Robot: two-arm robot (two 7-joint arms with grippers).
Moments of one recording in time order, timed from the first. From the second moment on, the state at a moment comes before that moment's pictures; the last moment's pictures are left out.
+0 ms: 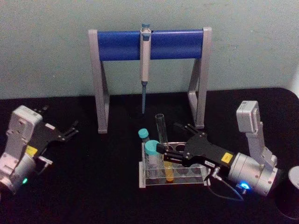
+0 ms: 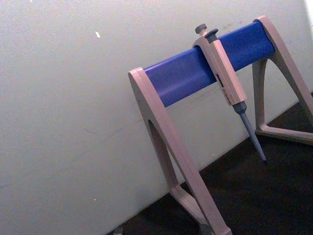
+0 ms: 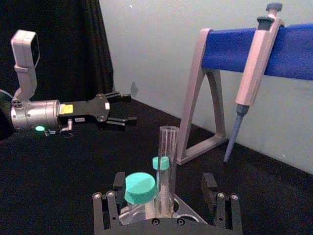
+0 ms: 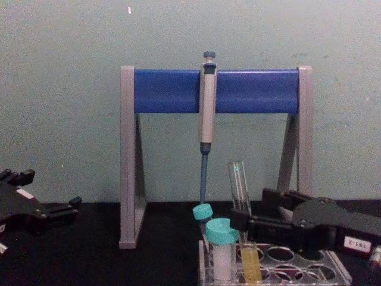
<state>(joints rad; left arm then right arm) -0.20 0.60 0.45 -1.41 -0.25 -0.12 0.03 0.25 0.47 -0.49 -1.41 0.55 -0.07 0.62</state>
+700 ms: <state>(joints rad) -0.20 0.60 0.45 -1.41 -0.25 -0.12 0.03 0.15 0.46 -0.31 -1.58 0.50 -0.21 0.42</state>
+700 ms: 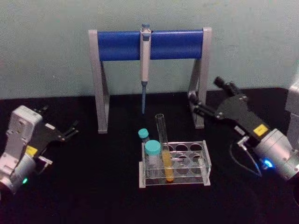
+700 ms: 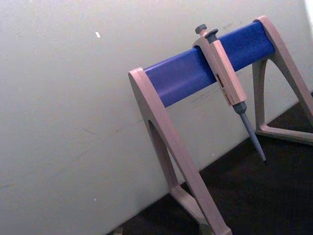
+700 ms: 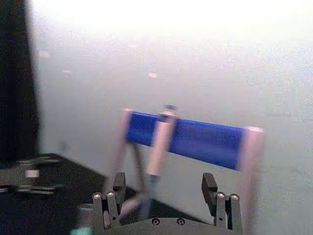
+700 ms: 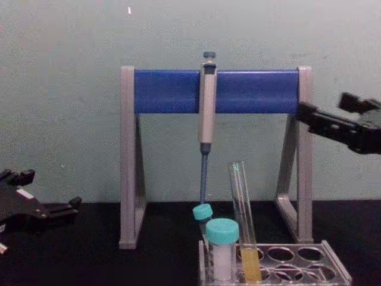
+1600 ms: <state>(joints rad) -0.20 0.60 0.45 -1.41 -0.25 -0.12 0.03 0.11 0.30 -0.24 -1.37 0.21 -0.06 0.03</state>
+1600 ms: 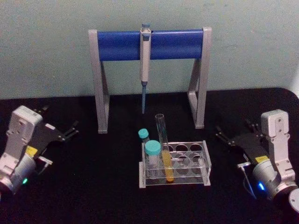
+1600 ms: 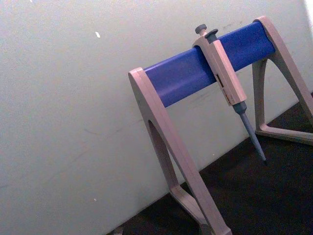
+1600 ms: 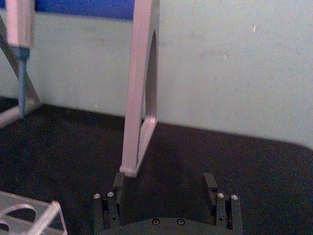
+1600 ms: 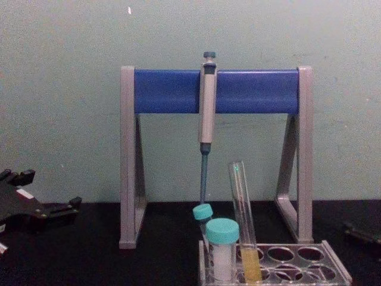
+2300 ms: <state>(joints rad) -0.20 0.60 0.45 -1.41 -0.25 -0.12 0.03 0.13 0.28 -0.24 -1.31 0.20 -0.05 0.04</state>
